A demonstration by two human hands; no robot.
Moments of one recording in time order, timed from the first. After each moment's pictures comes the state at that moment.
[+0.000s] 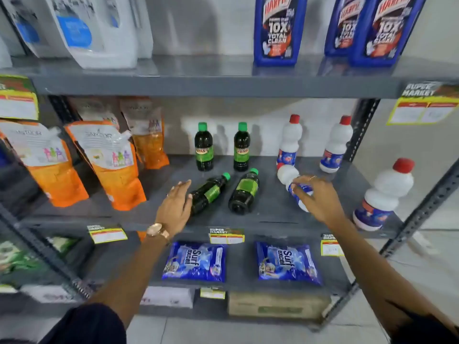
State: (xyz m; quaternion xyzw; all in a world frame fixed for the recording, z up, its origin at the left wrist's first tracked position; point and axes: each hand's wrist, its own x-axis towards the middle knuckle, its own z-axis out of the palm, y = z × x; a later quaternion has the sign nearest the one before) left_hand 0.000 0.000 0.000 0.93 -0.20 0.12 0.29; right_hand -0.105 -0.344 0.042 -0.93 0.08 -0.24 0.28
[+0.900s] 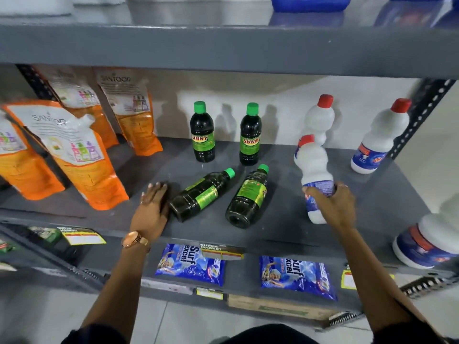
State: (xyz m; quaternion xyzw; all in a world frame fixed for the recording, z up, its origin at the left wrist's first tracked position) left_hand 0.076 0.016 -0.064 0.96 -0.10 0.07 0.25; right_hand -0.003 -0.401 -0.039 -0.84 0.26 -0.23 0.42
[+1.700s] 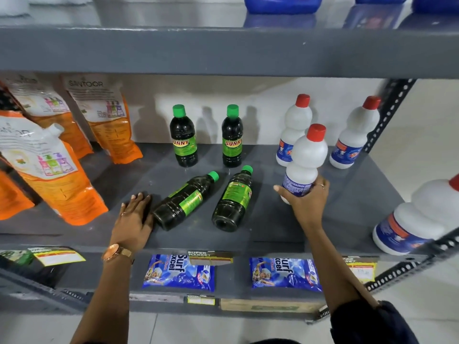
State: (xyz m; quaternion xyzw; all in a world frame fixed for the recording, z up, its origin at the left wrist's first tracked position) left_hand 0.080 0.020 -0.067 0.96 -0.11 0.07 0.23; right_hand 0.005 -0.373 -0.055 -0.77 0.20 -0.35 0.50
